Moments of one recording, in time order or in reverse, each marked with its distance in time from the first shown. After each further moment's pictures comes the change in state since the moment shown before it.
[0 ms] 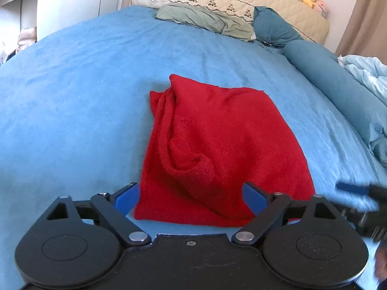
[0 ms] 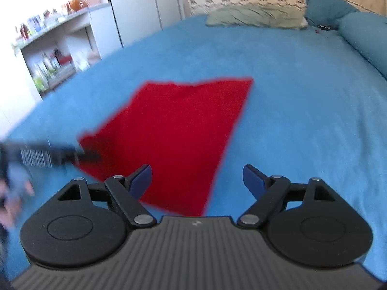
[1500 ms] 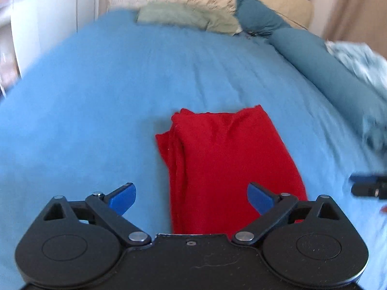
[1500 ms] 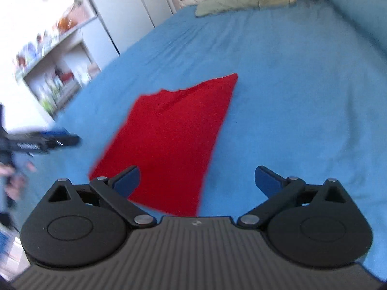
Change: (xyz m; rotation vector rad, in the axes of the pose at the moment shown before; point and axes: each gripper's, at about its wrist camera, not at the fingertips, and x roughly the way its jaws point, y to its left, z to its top) left arm -0.008 0.039 0.095 0.083 0.098 -0.064; right arm -0.013 -0.059 0.073 0.266 0.101 0.177
